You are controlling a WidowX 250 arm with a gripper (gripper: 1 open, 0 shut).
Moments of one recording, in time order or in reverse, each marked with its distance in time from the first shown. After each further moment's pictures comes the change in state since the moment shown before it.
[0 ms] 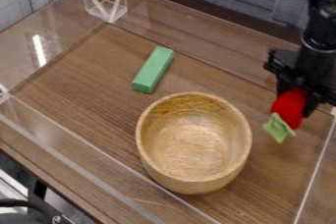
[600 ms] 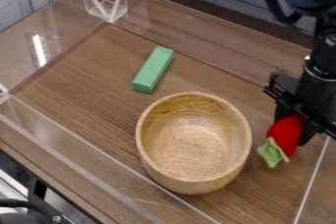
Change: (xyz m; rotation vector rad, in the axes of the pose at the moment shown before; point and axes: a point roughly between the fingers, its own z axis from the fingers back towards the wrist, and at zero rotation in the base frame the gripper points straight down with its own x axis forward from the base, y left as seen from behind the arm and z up) arm -0.022 0.006 -0.011 -0.003 0.083 -0.074
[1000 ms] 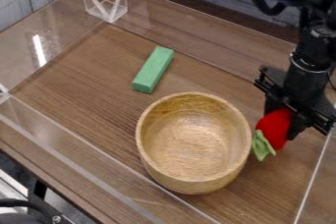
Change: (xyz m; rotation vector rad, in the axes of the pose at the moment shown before) arm -0.005 0.013 0.003 -0.009 0.010 -0.011
